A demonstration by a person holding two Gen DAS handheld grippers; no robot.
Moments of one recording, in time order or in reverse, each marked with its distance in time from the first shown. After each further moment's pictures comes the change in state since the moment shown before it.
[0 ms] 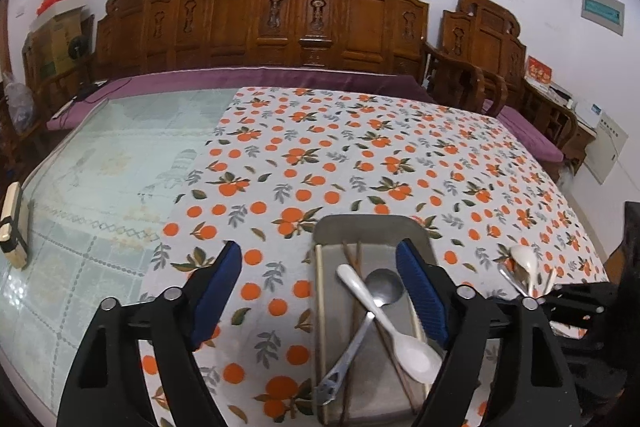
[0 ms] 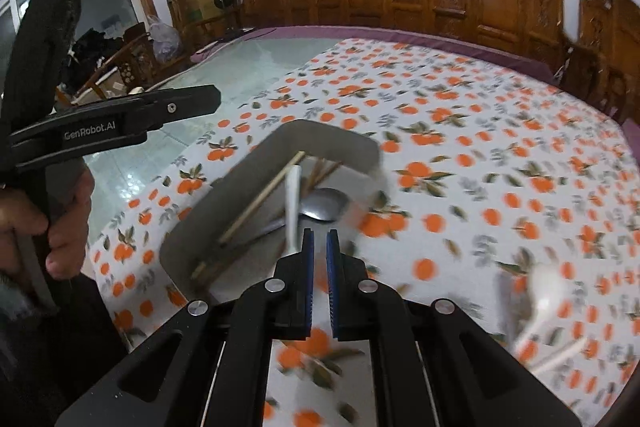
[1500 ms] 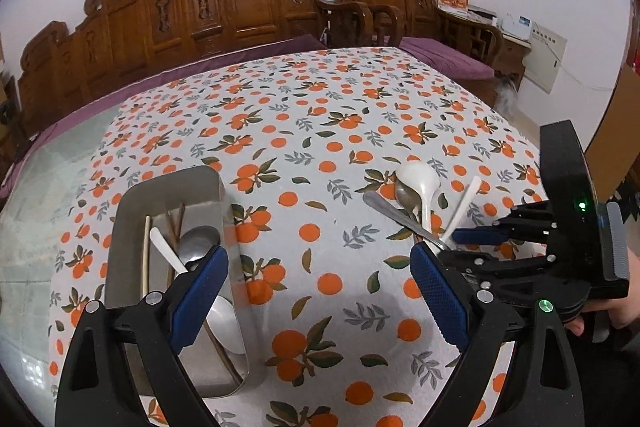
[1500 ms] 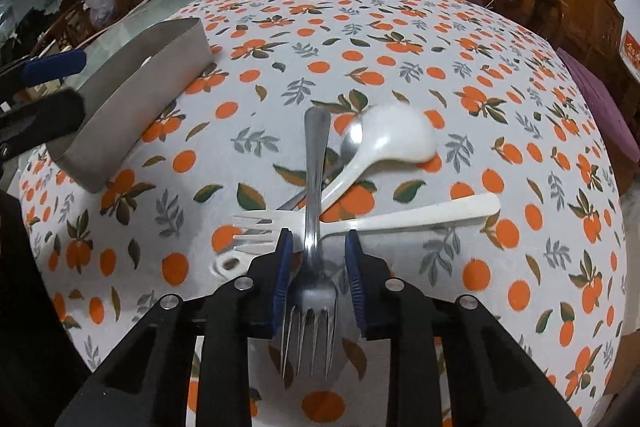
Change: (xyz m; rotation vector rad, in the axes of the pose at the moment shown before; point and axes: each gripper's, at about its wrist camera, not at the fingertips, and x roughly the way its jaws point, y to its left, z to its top) left arm 0.007 -0.166 -0.060 0.276 0.098 -0.142; right arm -0.016 -0.119 -0.100 0.084 0.193 -0.187
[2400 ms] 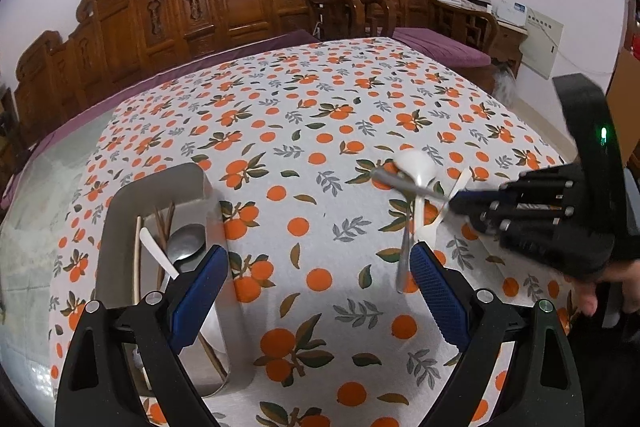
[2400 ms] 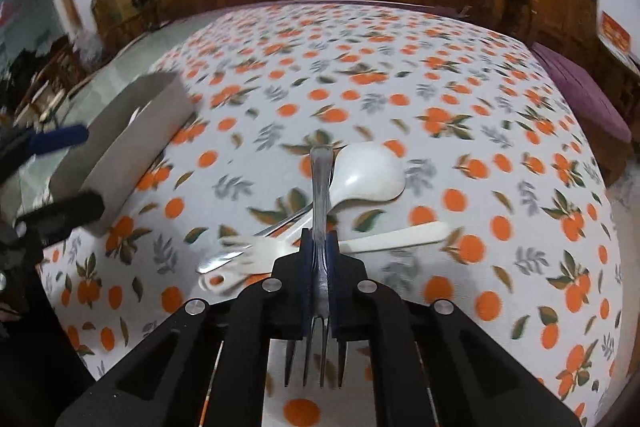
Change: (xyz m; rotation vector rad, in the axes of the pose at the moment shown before) left arm 0.009 -0.013 -0.004 0.043 0.017 0.005; right arm -0.025 -0.031 0.004 0.112 -0.110 -0.002
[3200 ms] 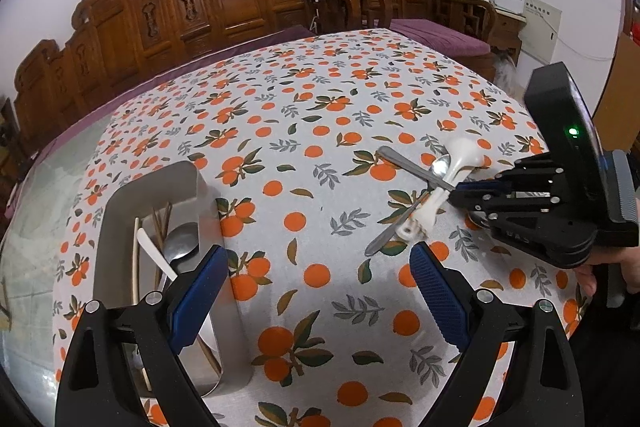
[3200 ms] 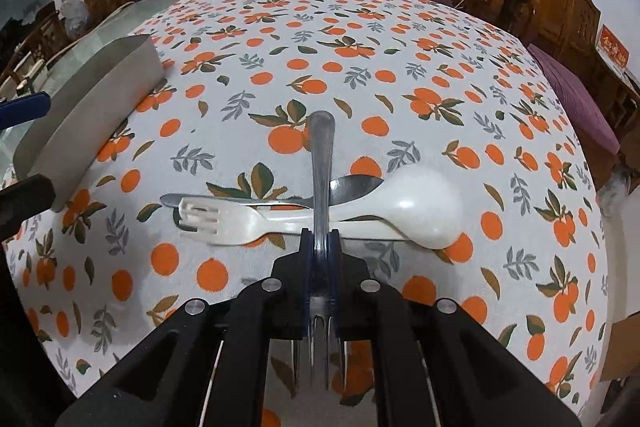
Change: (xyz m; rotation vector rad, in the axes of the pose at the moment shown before) left arm 0.006 -0.009 -0.003 0.037 0.017 0.026; right arm 0.030 0.001 -0.001 -0.089 0.087 -0.091
